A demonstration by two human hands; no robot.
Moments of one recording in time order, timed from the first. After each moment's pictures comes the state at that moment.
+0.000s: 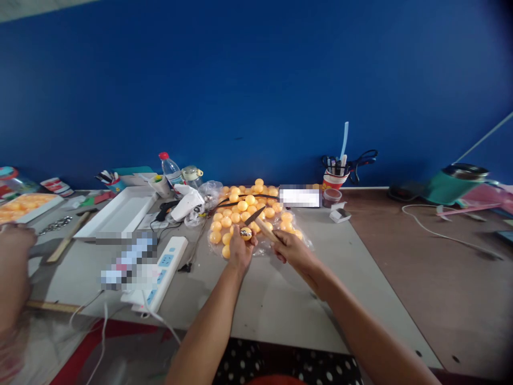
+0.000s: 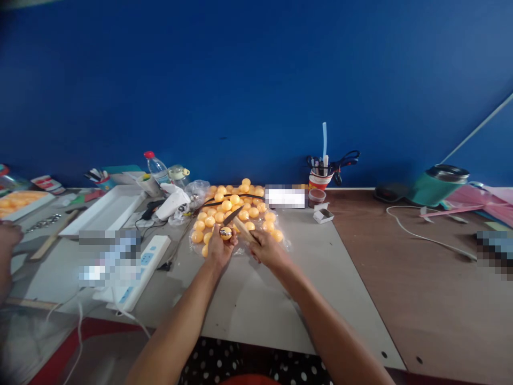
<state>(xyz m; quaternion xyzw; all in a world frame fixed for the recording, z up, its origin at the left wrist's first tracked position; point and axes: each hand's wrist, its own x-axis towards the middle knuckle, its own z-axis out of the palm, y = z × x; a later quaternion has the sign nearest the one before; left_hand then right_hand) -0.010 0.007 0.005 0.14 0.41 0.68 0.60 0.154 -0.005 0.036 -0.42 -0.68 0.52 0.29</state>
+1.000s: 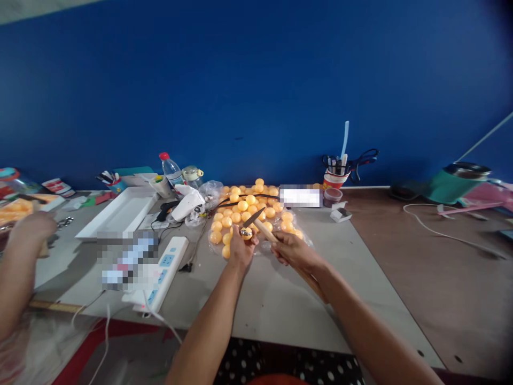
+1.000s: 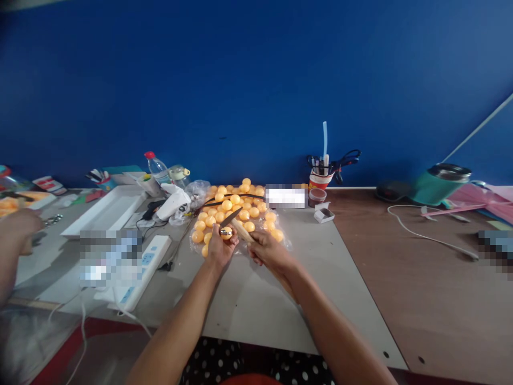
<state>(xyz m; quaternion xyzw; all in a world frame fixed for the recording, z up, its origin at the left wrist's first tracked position) -0.012 0.006 0.011 0.13 0.39 0.66 0.63 0.155 -0.008 0.042 -0.38 -0.63 0.61 0.28</state>
